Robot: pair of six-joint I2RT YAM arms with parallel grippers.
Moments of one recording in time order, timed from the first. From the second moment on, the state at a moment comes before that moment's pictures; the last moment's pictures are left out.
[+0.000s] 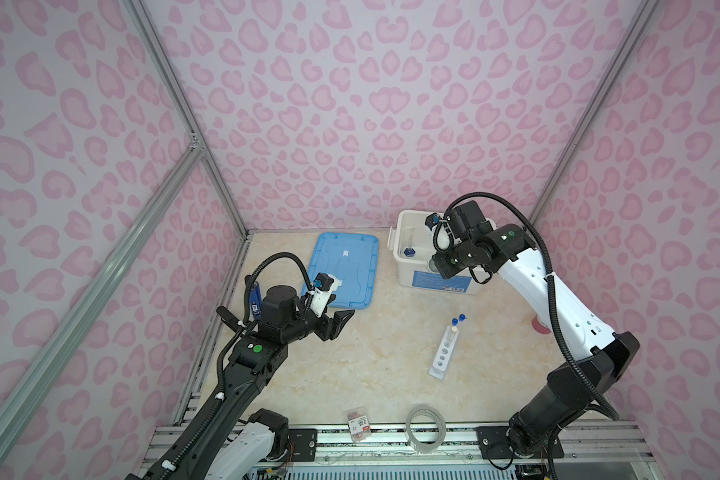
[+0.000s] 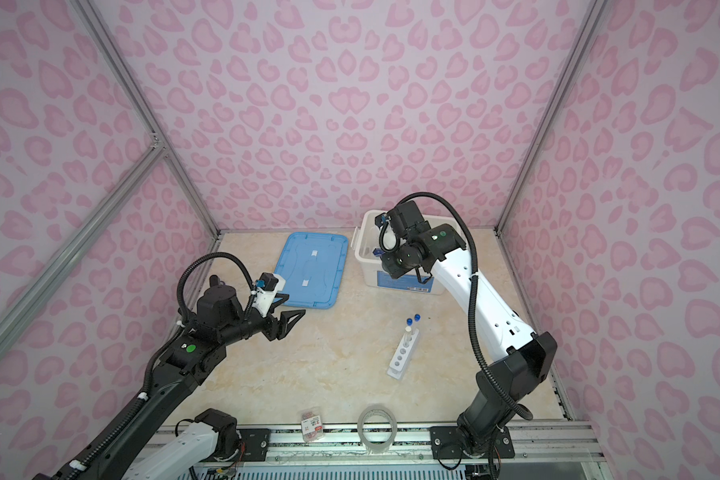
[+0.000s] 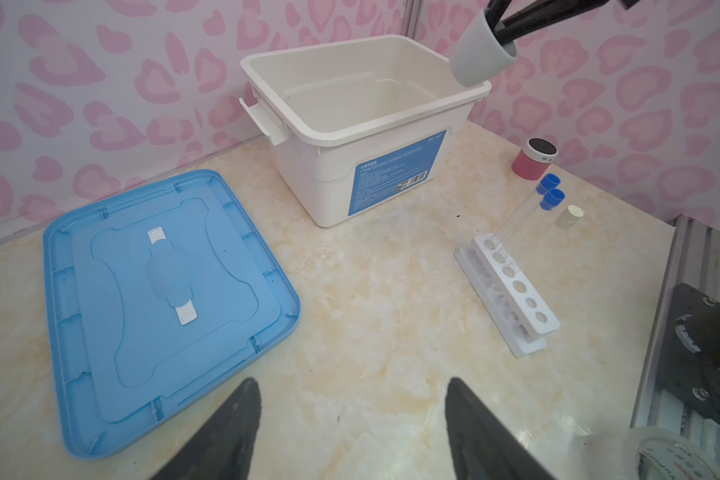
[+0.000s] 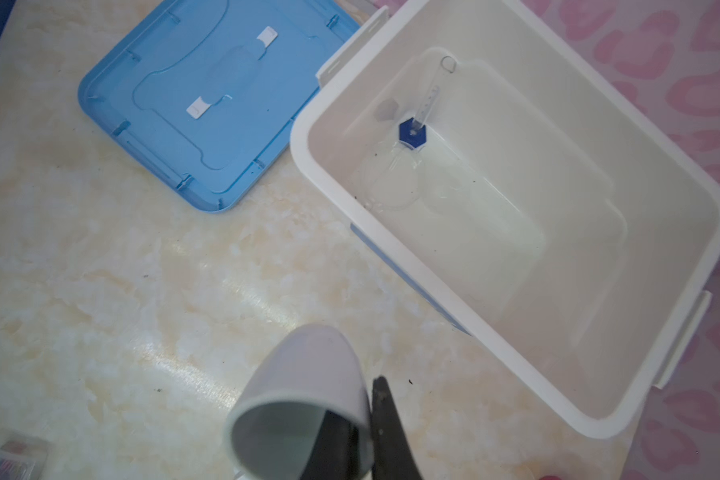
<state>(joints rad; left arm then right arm) -0.35 0.87 0.73 -0.32 0.44 0.11 0.47 1.65 1.84 -1.13 0.08 -0.09</state>
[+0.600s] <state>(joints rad) -0.35 0.87 0.73 -0.32 0.42 0.12 0.15 1.95 2.06 -1.07 0.13 -0.06</state>
